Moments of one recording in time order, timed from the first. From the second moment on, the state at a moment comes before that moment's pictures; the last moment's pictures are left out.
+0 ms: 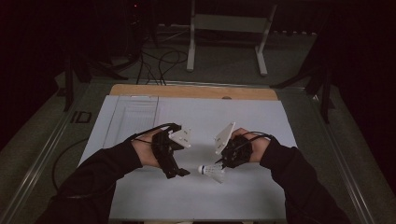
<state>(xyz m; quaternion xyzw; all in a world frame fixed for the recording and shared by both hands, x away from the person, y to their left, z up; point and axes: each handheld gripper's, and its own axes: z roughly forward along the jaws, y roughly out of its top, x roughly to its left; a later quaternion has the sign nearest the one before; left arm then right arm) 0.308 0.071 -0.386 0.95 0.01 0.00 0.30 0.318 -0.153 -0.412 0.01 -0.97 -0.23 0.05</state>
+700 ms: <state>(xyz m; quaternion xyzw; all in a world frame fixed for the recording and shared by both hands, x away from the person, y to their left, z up) 0.303 0.034 -0.413 0.96 -0.03 -0.07 0.26 0.315 -0.147 -0.417 0.01 -0.97 -0.23 0.06</state>
